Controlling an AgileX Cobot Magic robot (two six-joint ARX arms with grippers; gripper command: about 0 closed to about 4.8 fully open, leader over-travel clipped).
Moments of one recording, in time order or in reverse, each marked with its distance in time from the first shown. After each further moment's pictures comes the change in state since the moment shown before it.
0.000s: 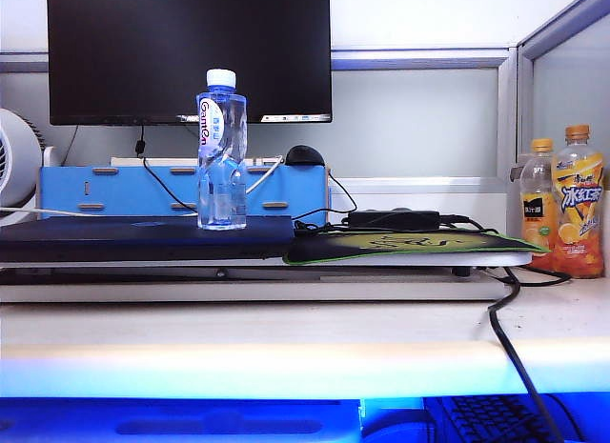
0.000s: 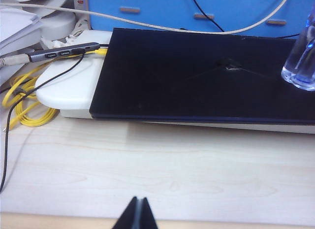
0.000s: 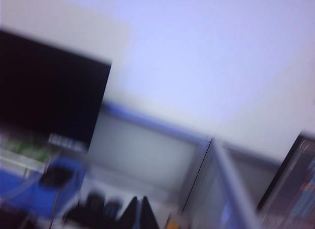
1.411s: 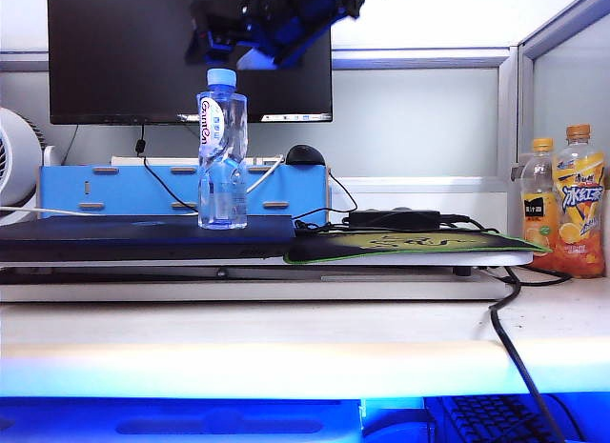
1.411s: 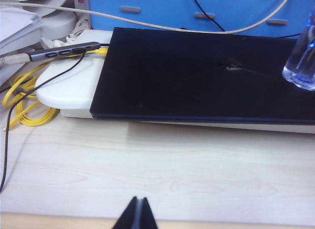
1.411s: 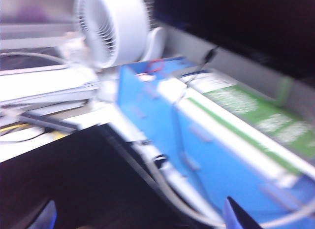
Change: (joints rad) left arm 0.000 0.000 0.000 0.000 0.000 0.000; right arm 0.014 1.241 0.103 0.780 -0.618 0.211
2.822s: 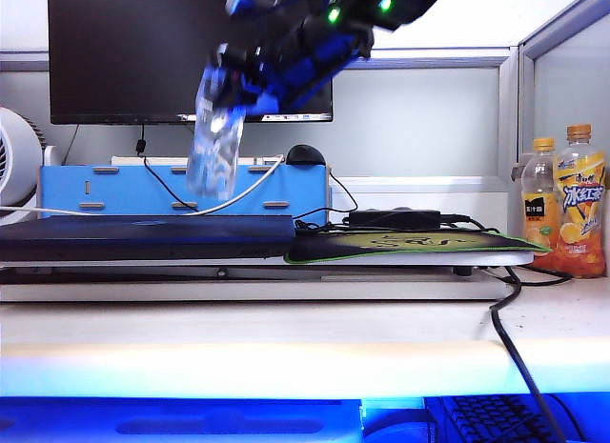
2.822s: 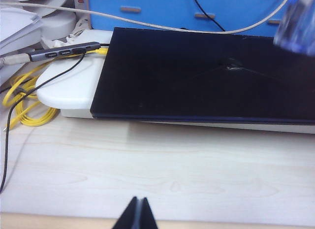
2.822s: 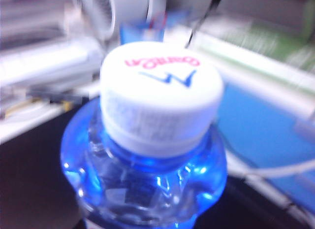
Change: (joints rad) left arm 0.000 0.000 0.000 0.000 0.000 0.000; right arm -0.036 0.069 -0.022 -0.035 -0.093 0.132
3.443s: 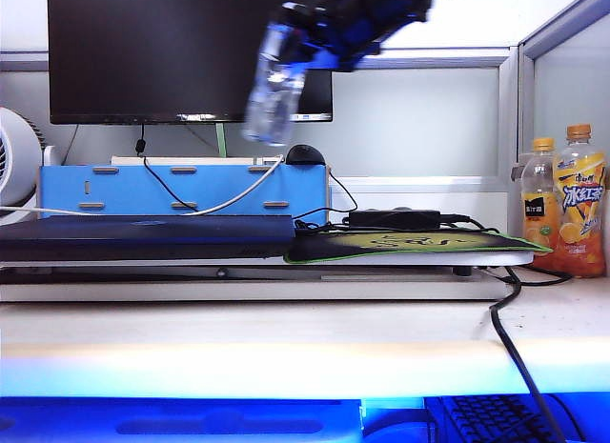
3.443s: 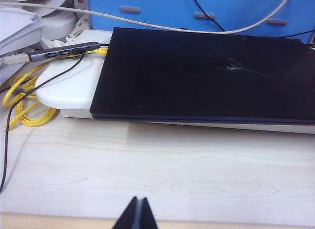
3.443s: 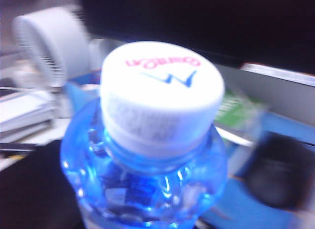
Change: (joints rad) left arm 0.000 0.000 0.000 0.000 0.000 0.000; right arm -0.130 -0.106 -0.014 0.069 0.002 0.048
